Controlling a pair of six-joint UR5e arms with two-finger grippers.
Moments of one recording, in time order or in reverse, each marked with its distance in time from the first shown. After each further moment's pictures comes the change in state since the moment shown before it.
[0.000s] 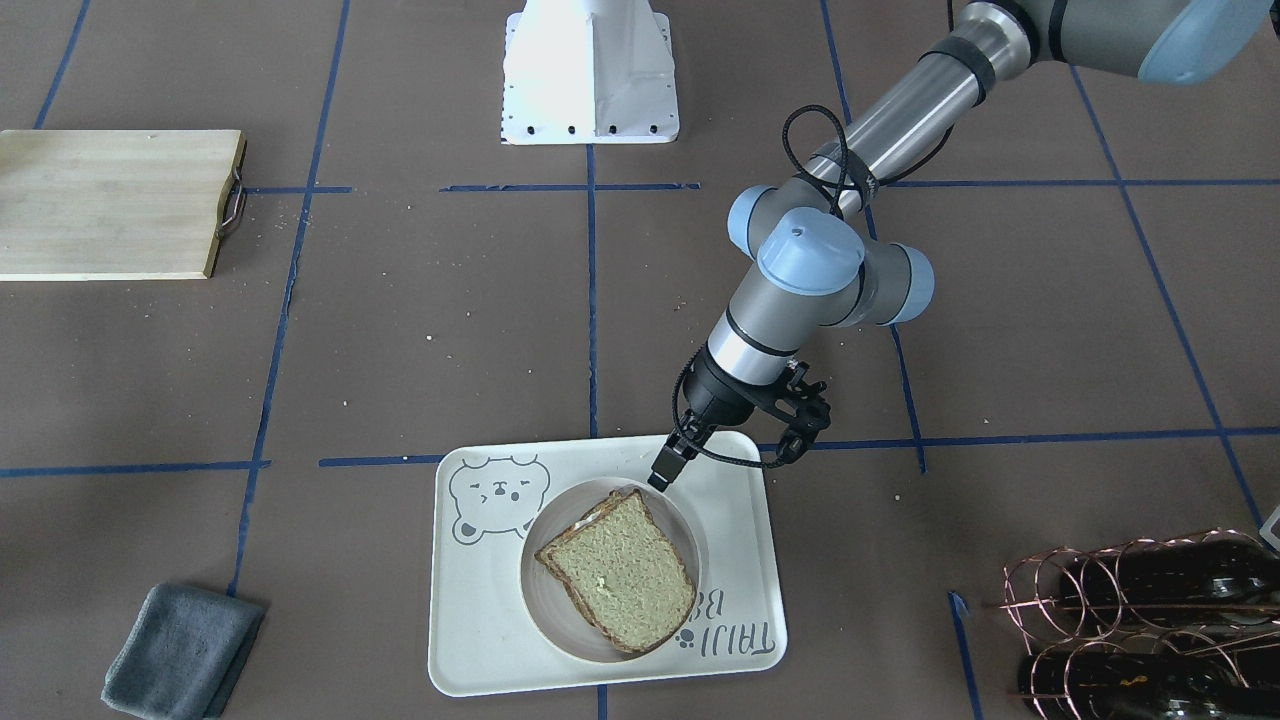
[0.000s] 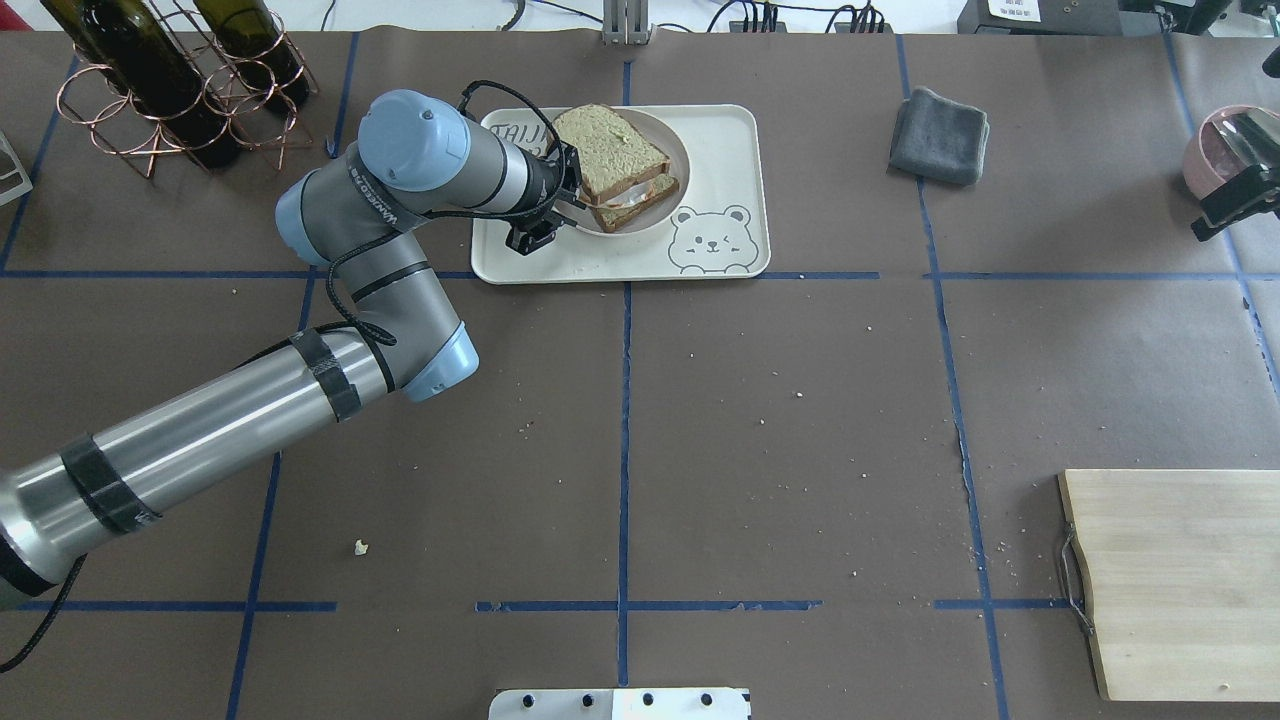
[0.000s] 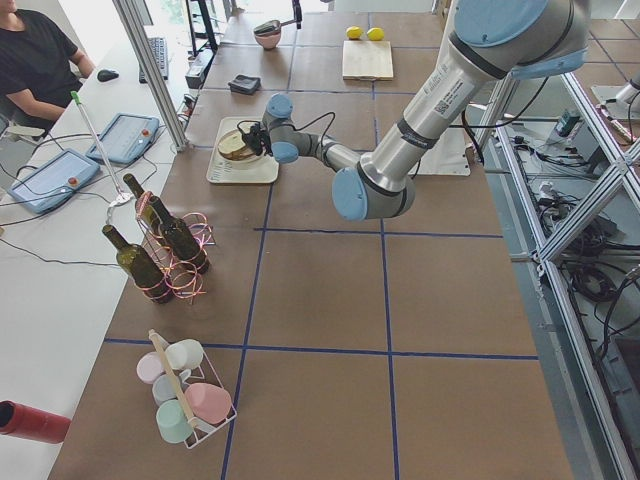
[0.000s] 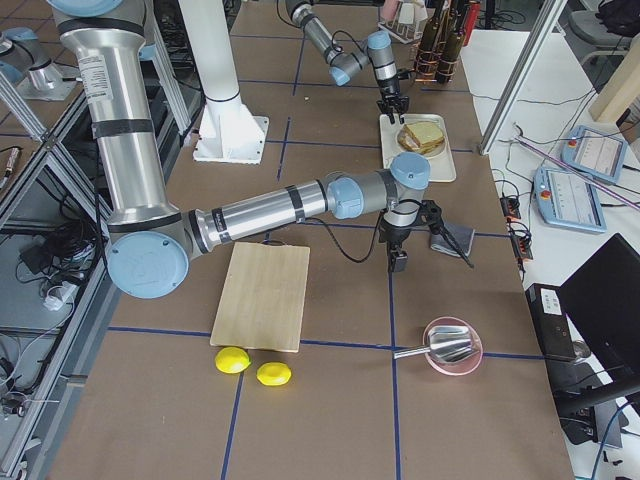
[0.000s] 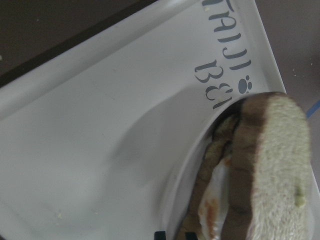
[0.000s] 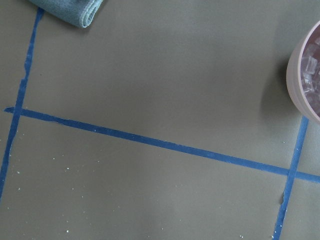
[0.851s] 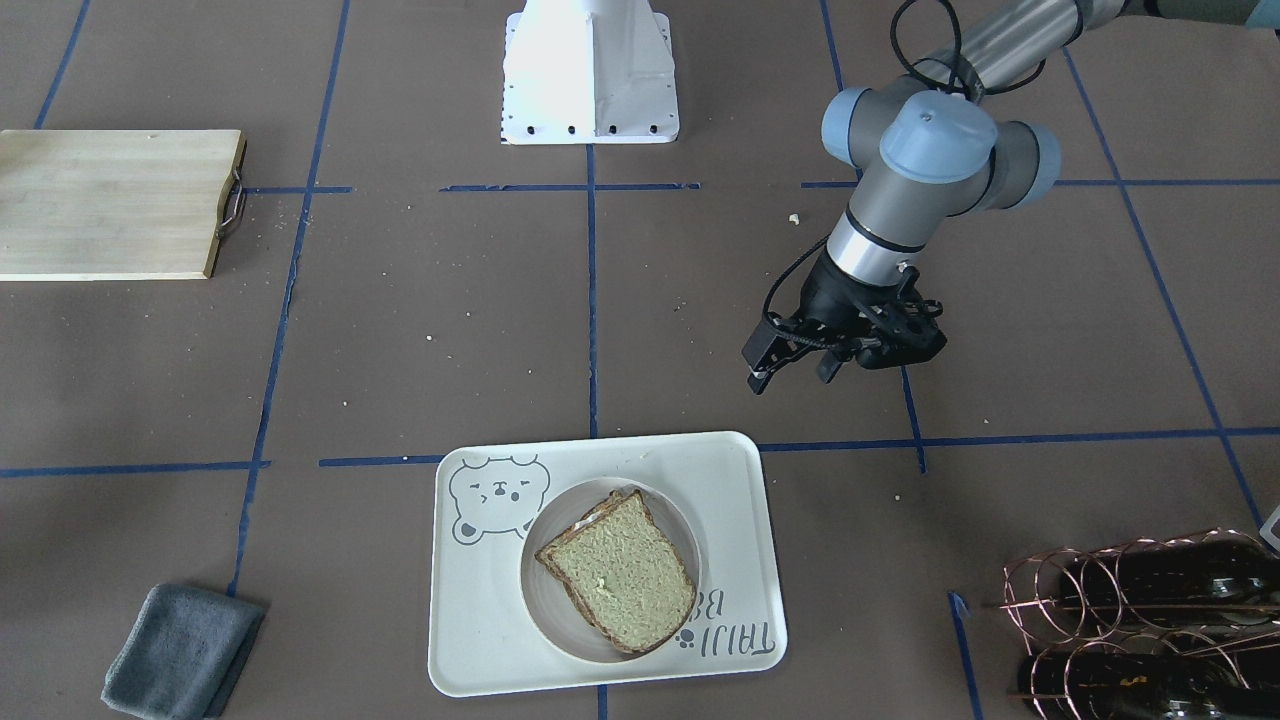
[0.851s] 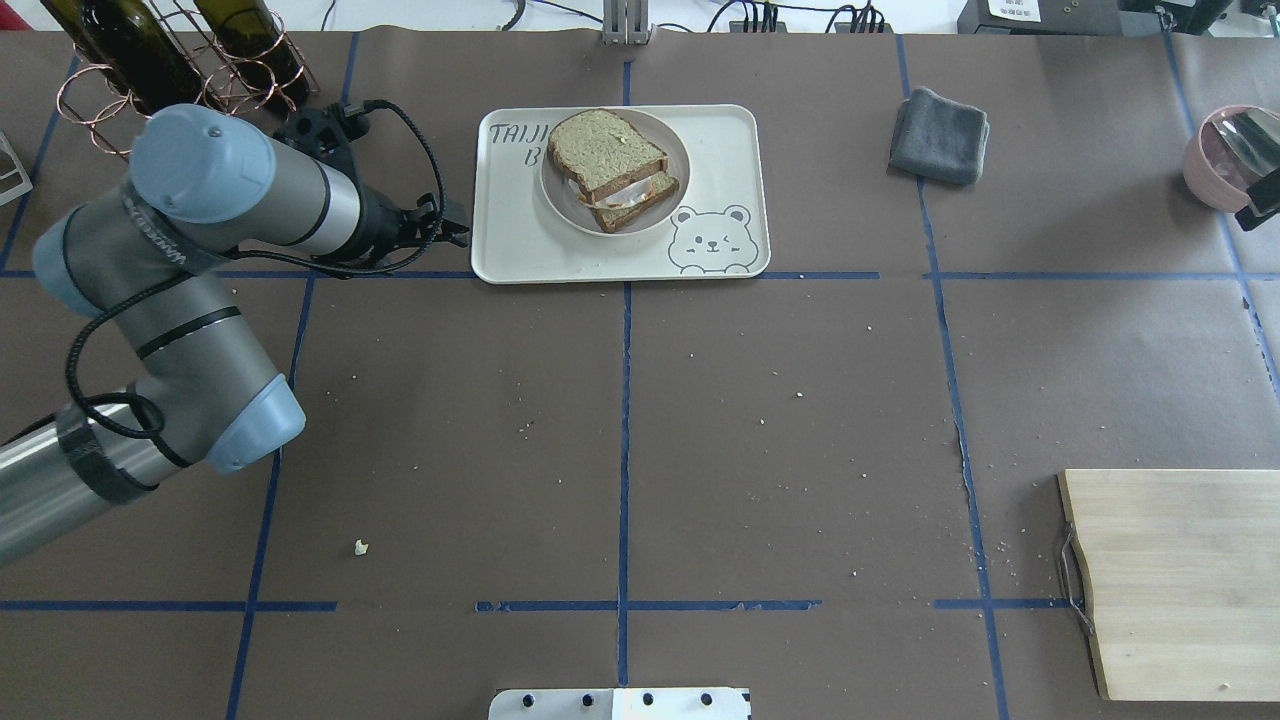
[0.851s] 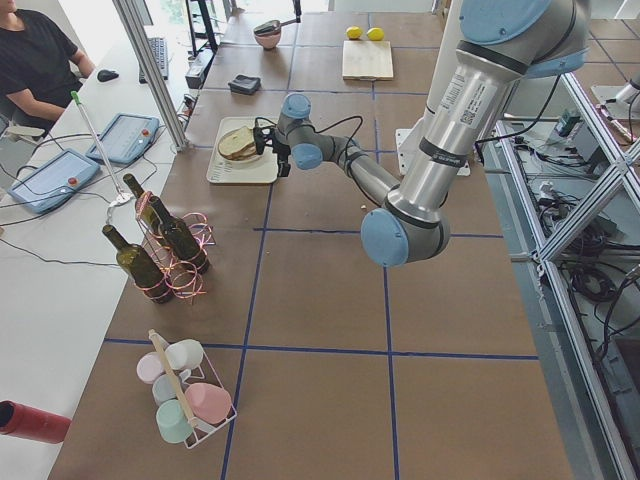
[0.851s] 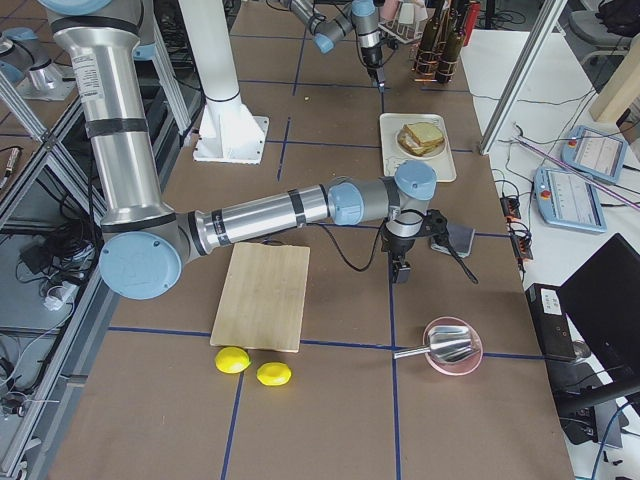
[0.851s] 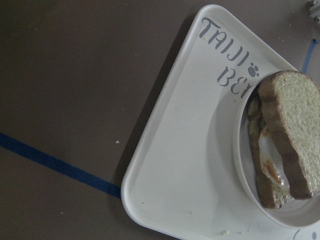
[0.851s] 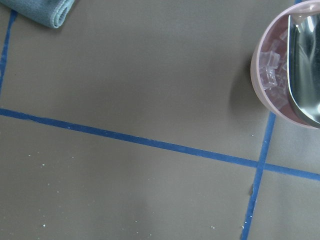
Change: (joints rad) left arm -0.065 0.303 -0.504 0.419 -0.048 0.775; right arm 0.073 -0.001 -0.042 -0.032 0.010 -0.089
